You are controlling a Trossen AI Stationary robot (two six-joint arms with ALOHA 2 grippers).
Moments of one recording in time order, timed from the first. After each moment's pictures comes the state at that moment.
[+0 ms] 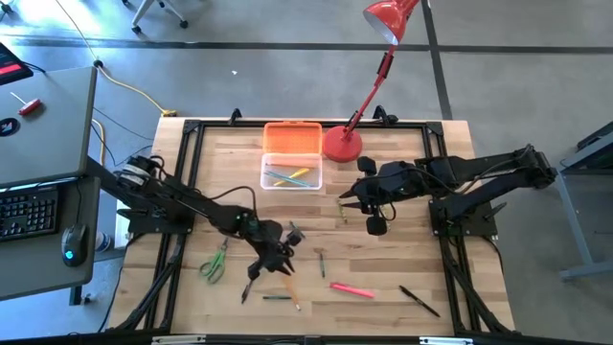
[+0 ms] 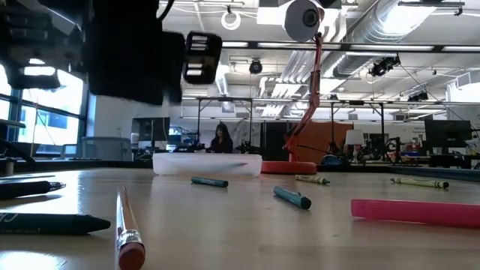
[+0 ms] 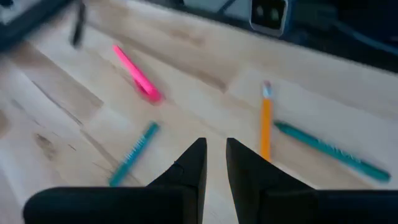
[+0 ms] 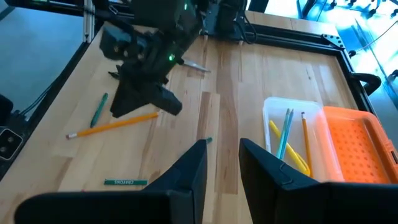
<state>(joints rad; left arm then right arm) -0.31 1.66 0.79 0.25 0.33 0.55 0.15 1.22 1.21 -0.55 0.10 -0.03</state>
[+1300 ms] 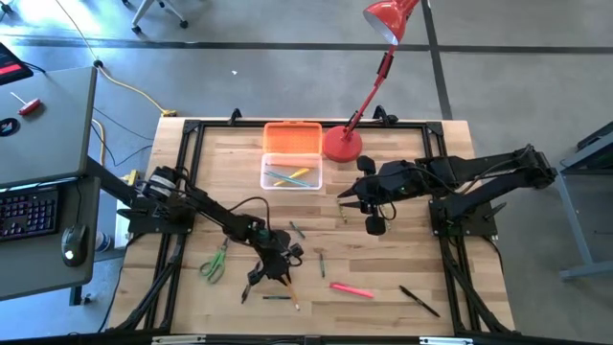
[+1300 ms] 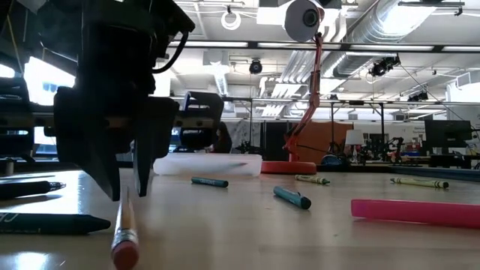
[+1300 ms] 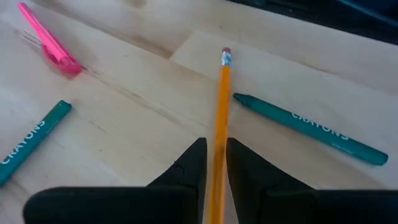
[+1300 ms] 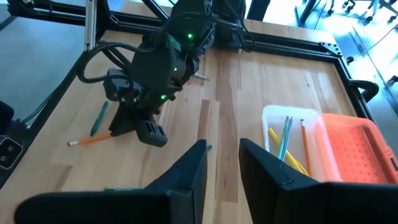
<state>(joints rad) -0.32 1.89 0.79 0.40 0.49 0.53 0.15 1.22 1.21 -0.52 0.10 -0.03</state>
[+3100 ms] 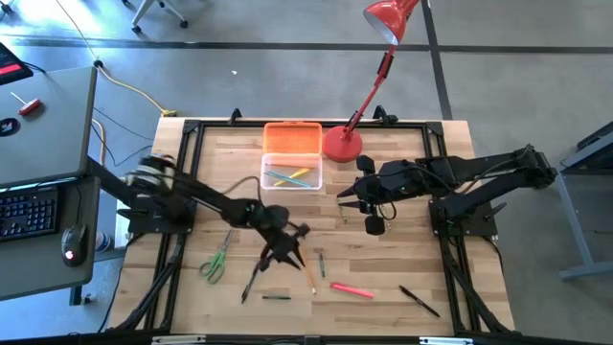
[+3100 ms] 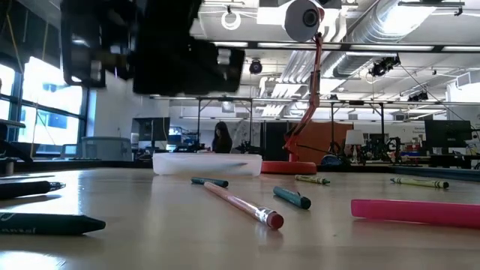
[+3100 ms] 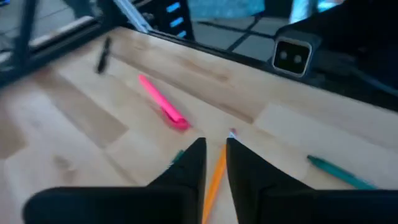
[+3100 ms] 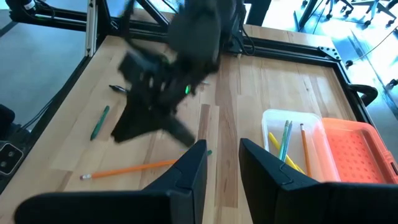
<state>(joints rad) -0.19 1.77 0.79 0.51 0.54 0.47 0.15 1.23 1.21 -0.50 0.10 -0.03</state>
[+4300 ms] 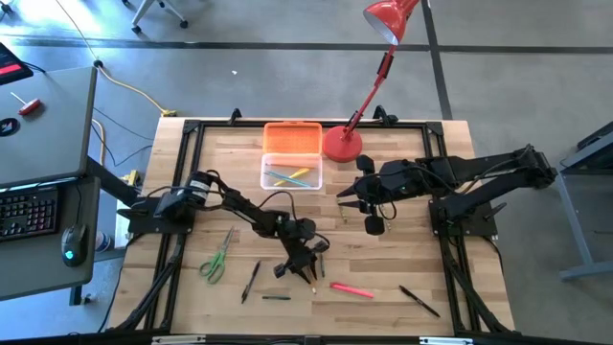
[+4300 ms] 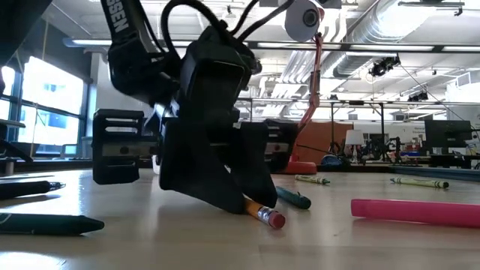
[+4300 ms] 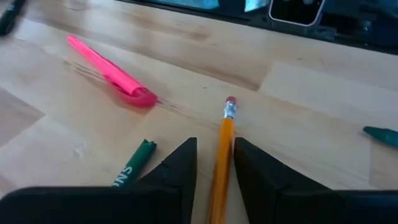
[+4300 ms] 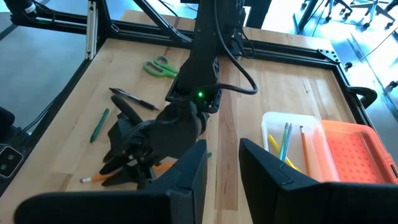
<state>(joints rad) -0.19 2.19 1.05 0.51 0.71 0.56 0.15 1.23 1.21 -0.49 0.10 -0.03</state>
